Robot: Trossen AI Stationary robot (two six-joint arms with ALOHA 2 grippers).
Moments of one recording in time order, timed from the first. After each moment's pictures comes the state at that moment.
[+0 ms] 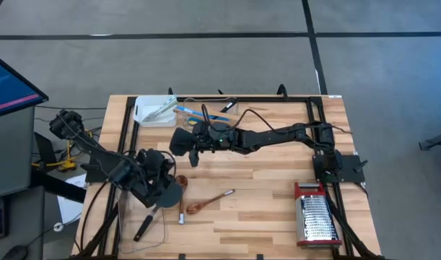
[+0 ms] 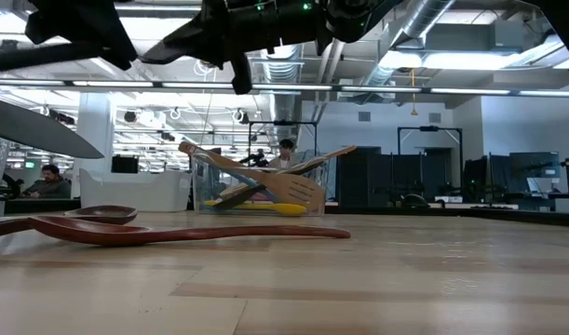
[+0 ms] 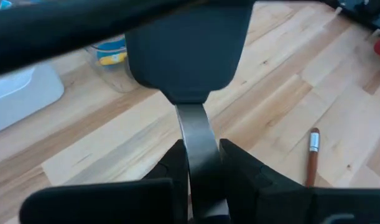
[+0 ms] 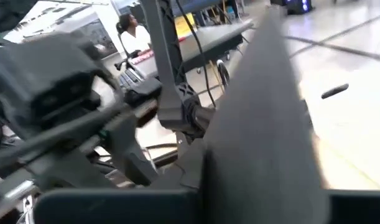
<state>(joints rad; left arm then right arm) -0.66 1.23 0.98 -1.06 -0.92 -1.42 -0.02 2.07 1.54 0.40 0.01 0.40</state>
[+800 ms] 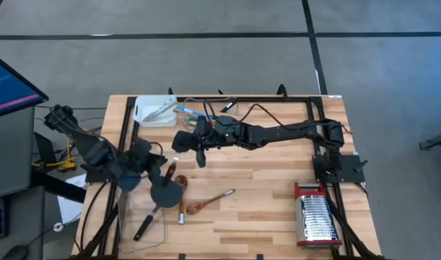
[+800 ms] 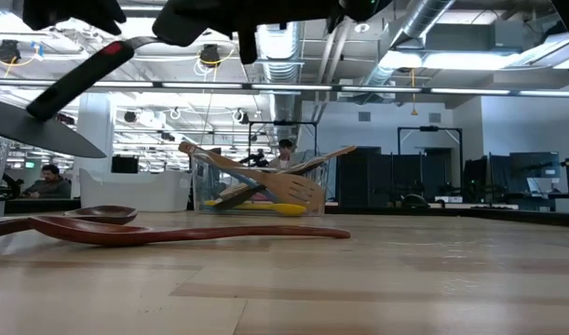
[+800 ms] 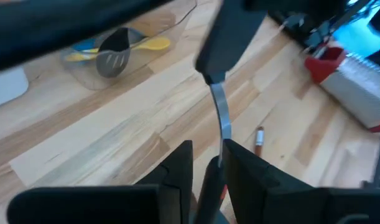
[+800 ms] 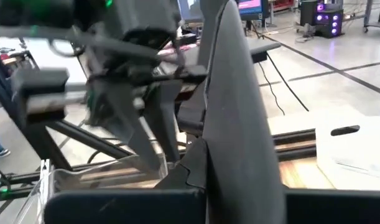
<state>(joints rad) -0.66 0.98 0.98 -1.05 -0.82 -1.34 -0.03 1.96 1.53 0.32 -0.09 0.21</state>
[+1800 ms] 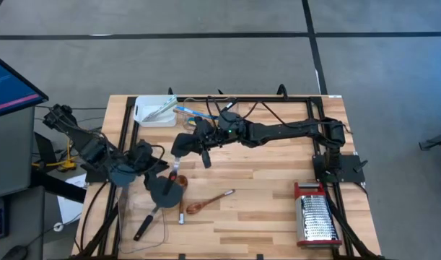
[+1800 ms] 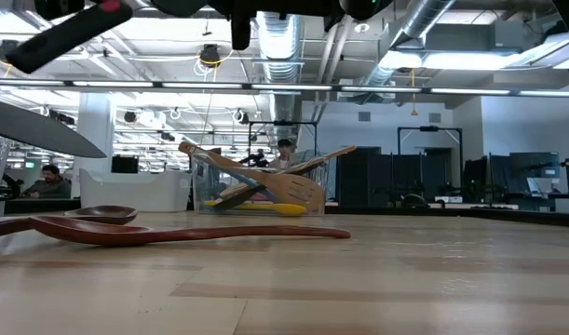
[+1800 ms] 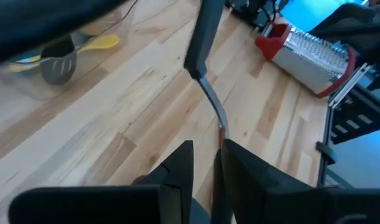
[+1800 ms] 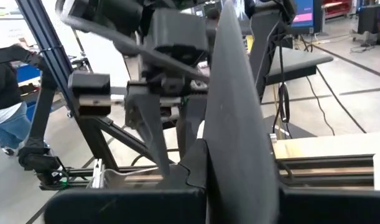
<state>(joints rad) -0.66 0.92 0.98 -0.90 -0.71 -1.09 -0.05 1.95 1.53 0.39 -0.29 0.23</state>
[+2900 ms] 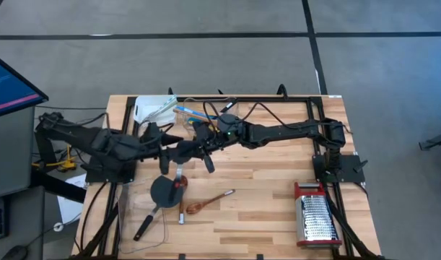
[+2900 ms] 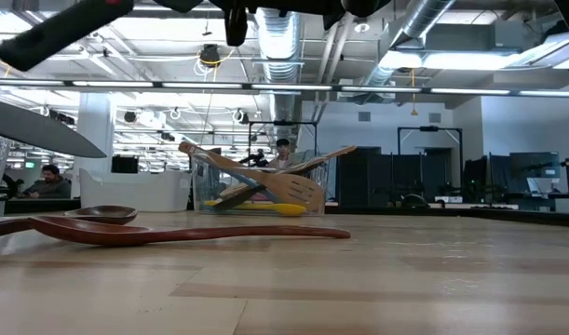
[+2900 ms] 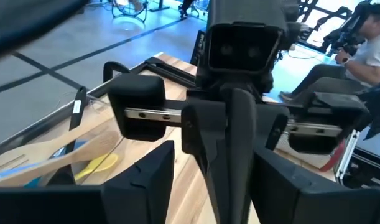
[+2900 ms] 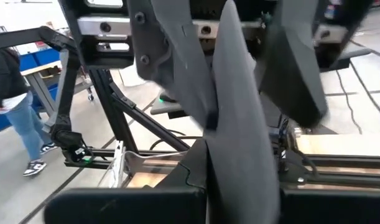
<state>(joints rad) -0.36 0.93 0.98 -0.41 -0.69 -0.50 -0.03 1.95 1.54 0.36 -0.38 0.19</state>
